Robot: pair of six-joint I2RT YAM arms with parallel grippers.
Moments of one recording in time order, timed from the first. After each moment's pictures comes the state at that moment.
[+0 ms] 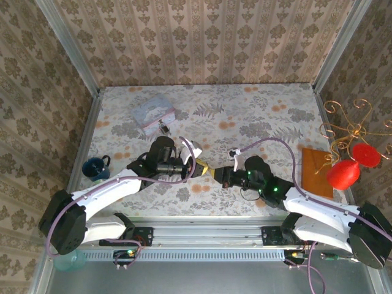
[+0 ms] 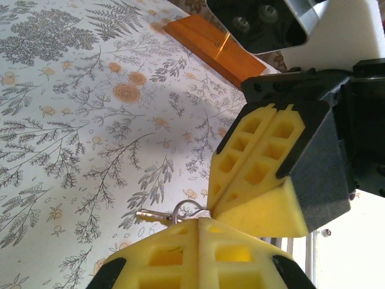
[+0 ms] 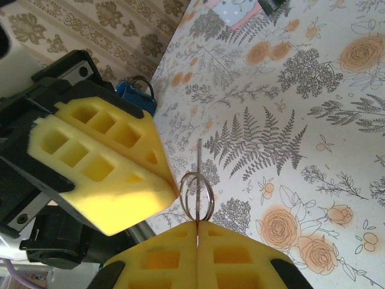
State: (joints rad) left arm -0.77 1.21 0.68 0.03 0.65 -0.12; right arm 0.78 0.99 0.44 0.20 -0.23 0.77
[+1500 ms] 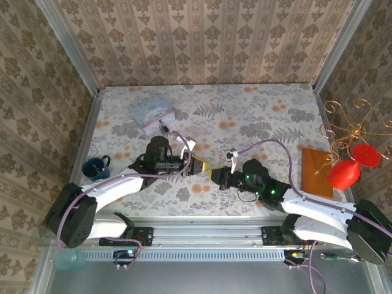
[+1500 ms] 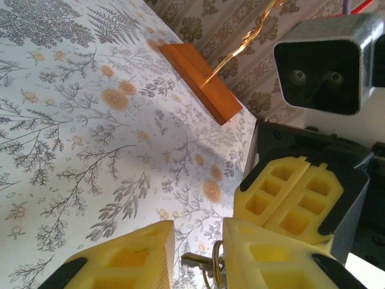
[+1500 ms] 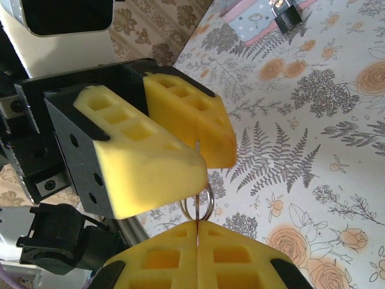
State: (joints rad) left arm -0.69 1.28 0.59 0.32 0.78 -0.44; right arm 0.84 1.02 0.41 0.31 -0.16 0.72
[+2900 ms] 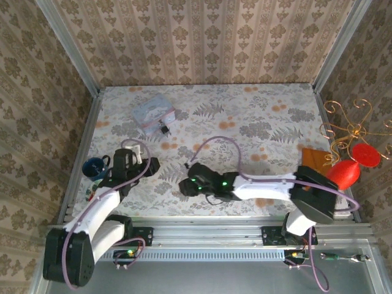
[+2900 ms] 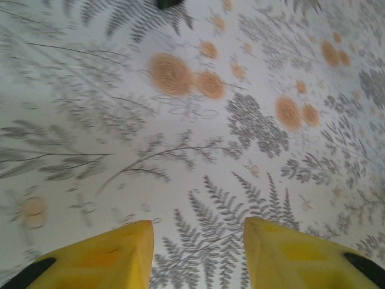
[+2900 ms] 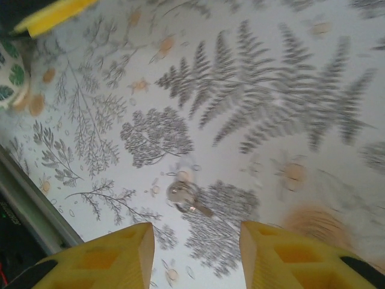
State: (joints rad) left arm -0.22 0.90 0.36 -0.12 0.30 -0.45; right arm 1.11 1.64 0.93 -0.08 0.10 0.69
